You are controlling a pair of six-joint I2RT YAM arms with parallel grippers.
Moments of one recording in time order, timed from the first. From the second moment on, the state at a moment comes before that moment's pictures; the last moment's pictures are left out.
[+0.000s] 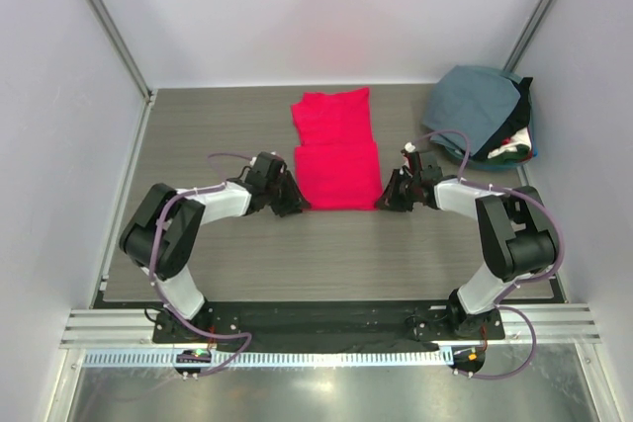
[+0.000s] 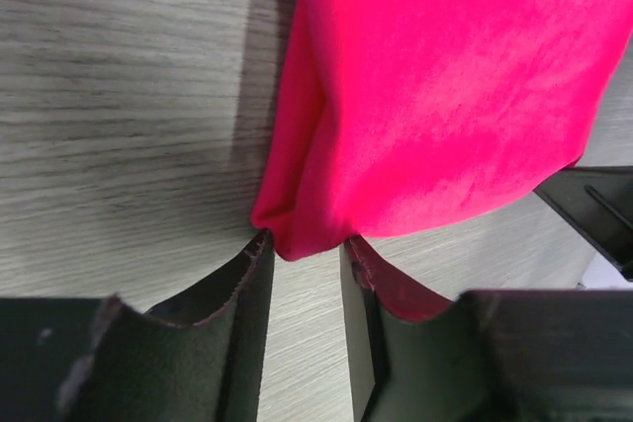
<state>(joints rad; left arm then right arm) -0.51 1.72 0.86 -0.03 0.20 -0.92 0.25 1.63 0.77 -0.09 -0.33 0.55</state>
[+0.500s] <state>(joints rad) -0.53 1.69 0.78 0.07 0.17 -0.95 0.25 1.53 0.74 -0.15 -0.34 0.55</state>
